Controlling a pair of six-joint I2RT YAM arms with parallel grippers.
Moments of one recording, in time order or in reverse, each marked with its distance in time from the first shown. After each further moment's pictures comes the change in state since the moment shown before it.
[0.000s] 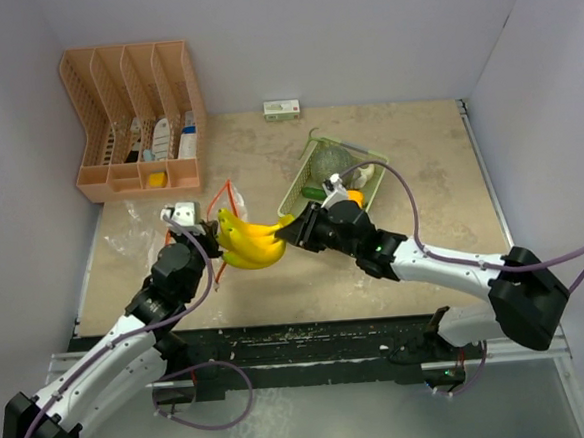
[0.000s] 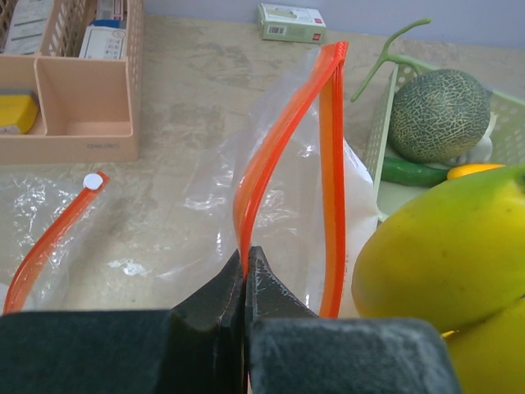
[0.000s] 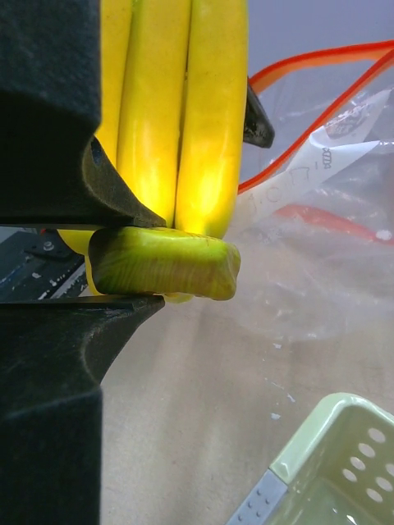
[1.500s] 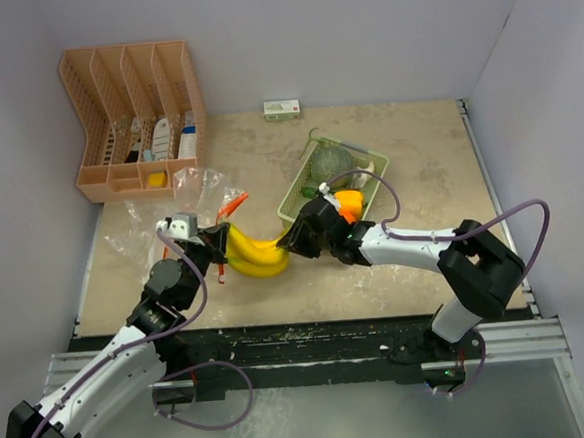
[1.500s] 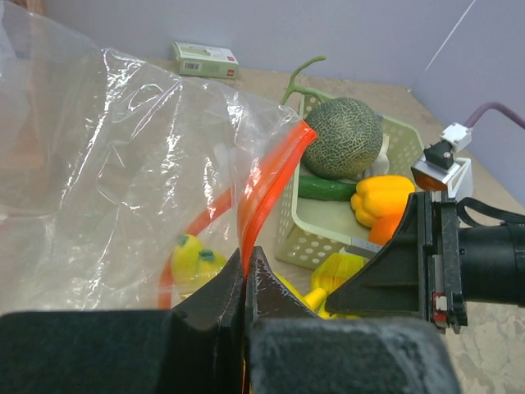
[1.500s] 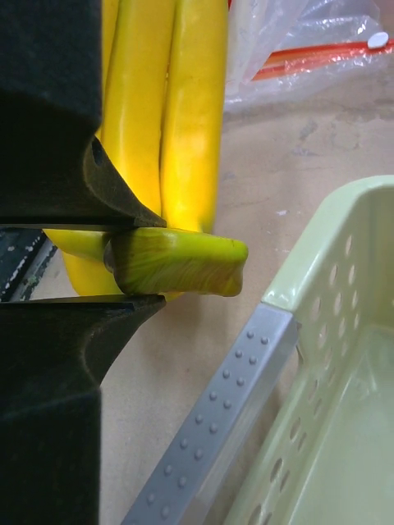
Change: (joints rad) left arm -0.002 -0.082 -0.135 0.215 0.172 -0.050; right arm -0.006 0.279 0.145 -0.208 0.049 0.157
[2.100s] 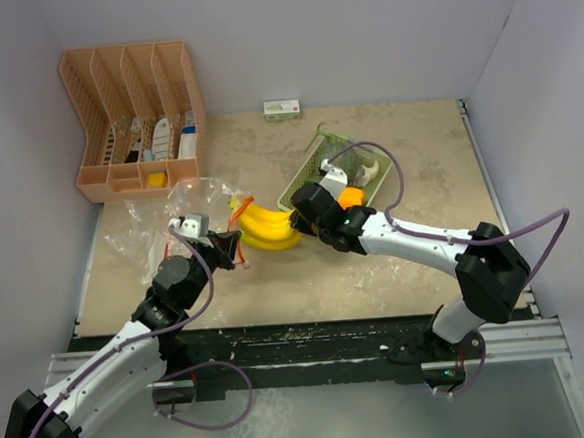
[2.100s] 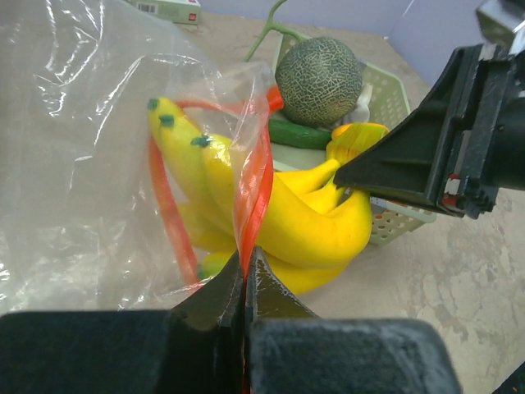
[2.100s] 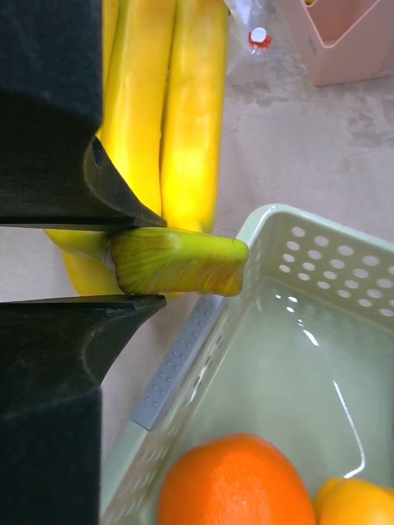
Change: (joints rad) left arm 0.000 0.053 -0.021 -0.011 0.111 -0.048; right arm 0.016 -0.029 0.192 -0.262 0.368 -0.178
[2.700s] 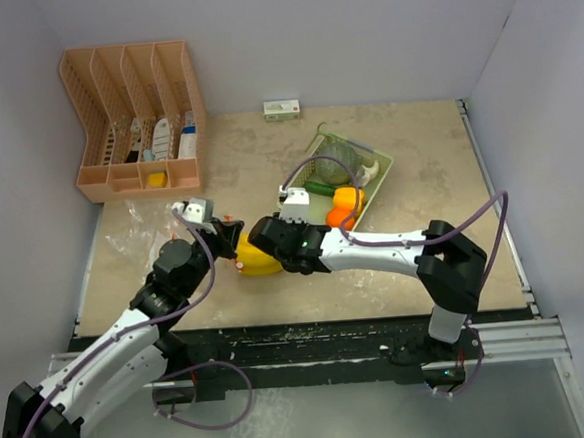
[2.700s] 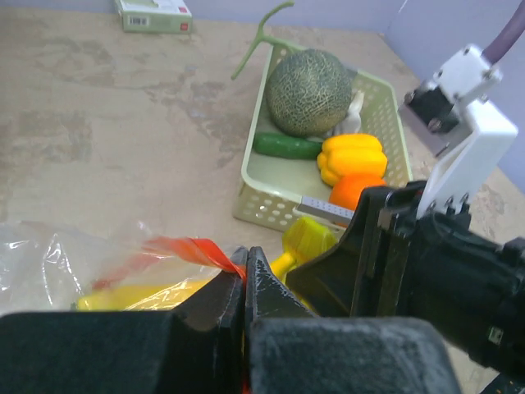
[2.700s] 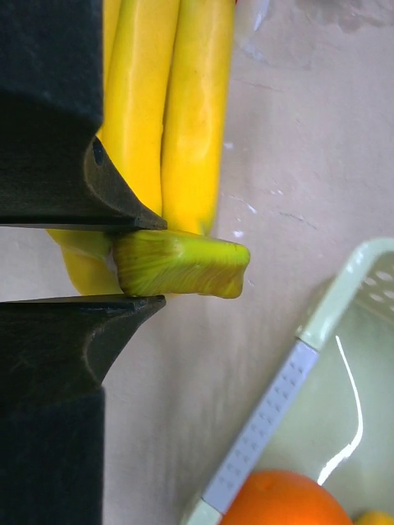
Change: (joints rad) left arm 0.002 0.126 0.139 -0.068 0.023 0.005; right arm 0.211 0.191 0.181 -0.198 0.294 -0.048
